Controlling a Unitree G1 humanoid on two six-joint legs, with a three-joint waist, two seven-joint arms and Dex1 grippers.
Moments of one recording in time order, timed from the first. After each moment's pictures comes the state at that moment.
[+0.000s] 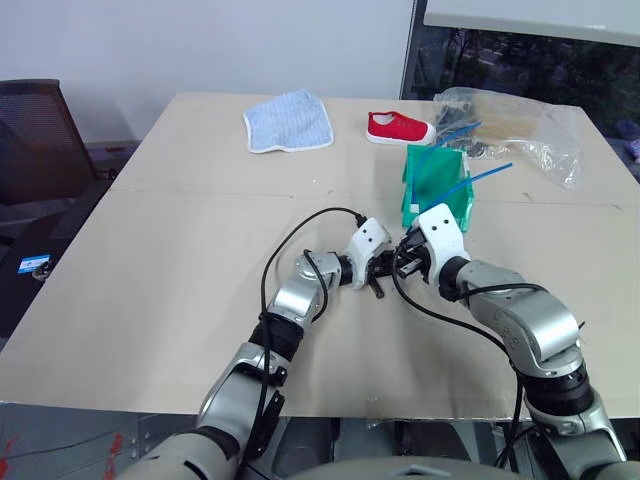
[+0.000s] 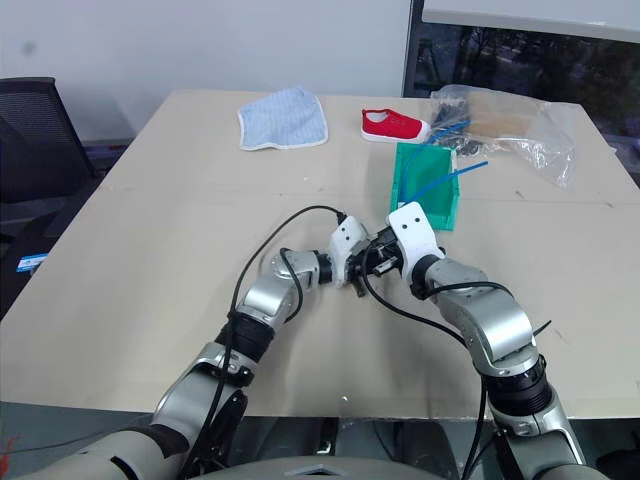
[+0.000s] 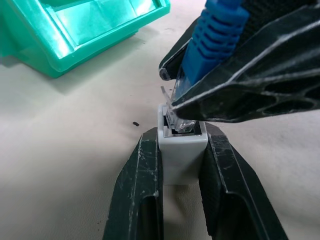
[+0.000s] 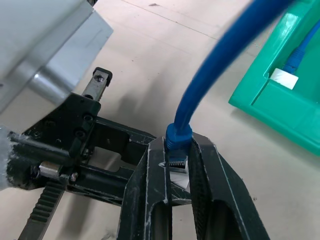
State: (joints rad) left arm -0.61 0.09 -0.26 0.46 -0.07 0.24 -0.82; right arm -0.38 -0.30 0.22 -0.46 0.27 1.11 0.19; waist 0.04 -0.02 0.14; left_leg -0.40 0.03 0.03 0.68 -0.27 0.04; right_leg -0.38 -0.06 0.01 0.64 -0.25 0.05
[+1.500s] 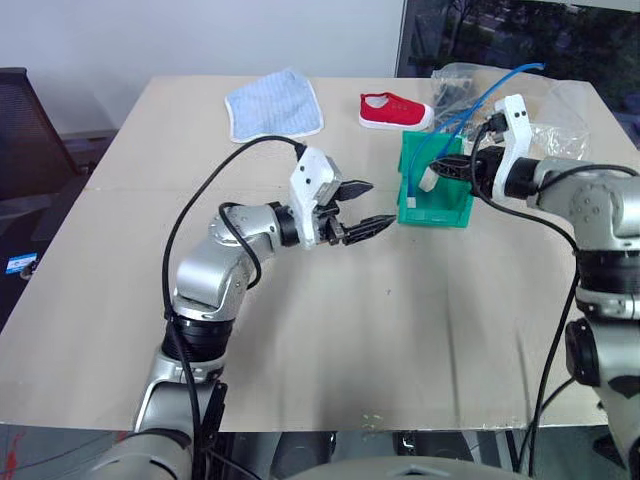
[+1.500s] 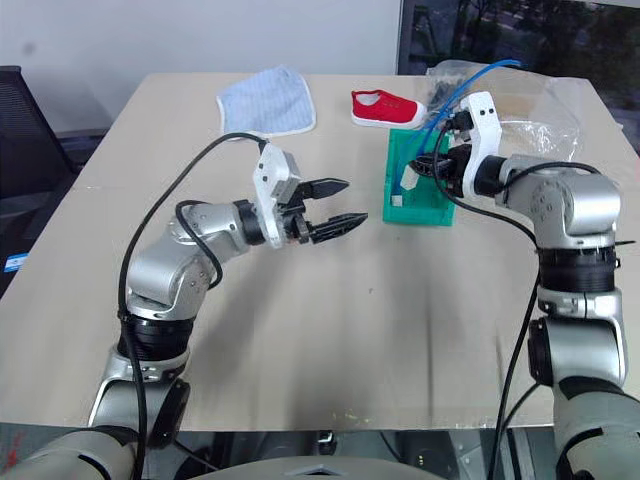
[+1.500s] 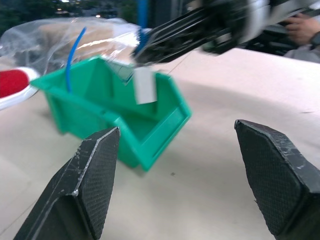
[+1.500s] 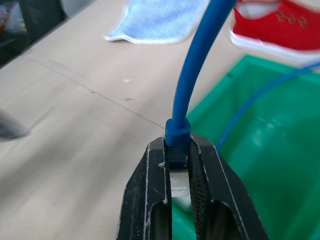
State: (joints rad) left arm -0.60 0.41 -0.07 -0.26 -0.42 0.68 -0.85; right arm -0.92 -0.55 -0.06 0.22 0.50 1.03 0.67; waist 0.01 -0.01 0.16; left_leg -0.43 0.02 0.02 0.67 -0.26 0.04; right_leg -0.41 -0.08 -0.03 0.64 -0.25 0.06
